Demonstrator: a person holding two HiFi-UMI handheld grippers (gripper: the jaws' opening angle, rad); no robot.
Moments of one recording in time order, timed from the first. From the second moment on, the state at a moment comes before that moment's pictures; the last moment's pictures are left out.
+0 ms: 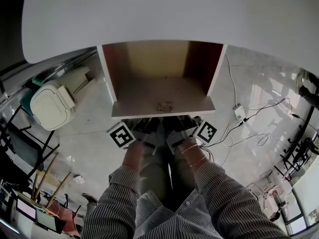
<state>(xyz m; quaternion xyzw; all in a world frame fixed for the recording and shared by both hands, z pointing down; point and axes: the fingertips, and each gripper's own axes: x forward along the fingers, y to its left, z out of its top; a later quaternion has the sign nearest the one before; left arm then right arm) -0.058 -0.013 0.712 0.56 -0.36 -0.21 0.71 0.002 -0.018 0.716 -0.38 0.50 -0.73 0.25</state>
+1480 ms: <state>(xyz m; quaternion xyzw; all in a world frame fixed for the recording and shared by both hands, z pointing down) -0.050 0.010 0.568 0.68 -0.32 -0.18 0.63 -0.007 -0.001 0.560 -0.24 0.63 -0.70 0.23</state>
